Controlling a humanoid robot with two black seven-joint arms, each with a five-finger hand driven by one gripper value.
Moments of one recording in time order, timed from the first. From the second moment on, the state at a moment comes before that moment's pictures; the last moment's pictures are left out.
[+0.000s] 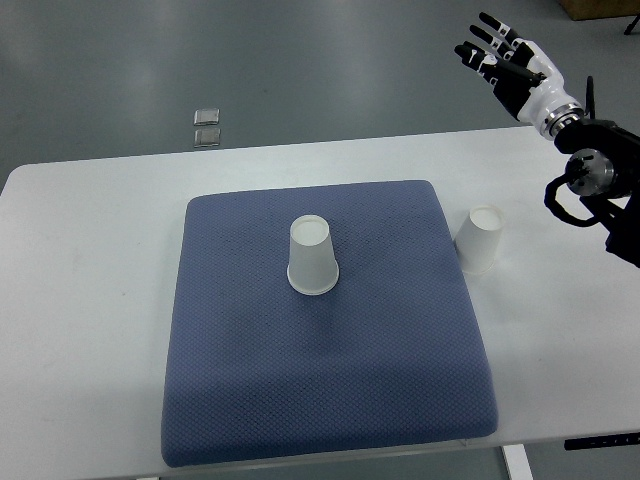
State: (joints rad) left arm -0.03 0.00 -0.15 -0.15 0.08 0.05 0.04; right arm 1.04 -0.34 0.34 0.49 0.05 0.28 0.38
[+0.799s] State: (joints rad) left arm -0.03 0.00 -0.15 -0.15 0.08 0.05 0.04; right arm 1.23 -0.71 0.11 0.91 -1.18 0.58 0.38
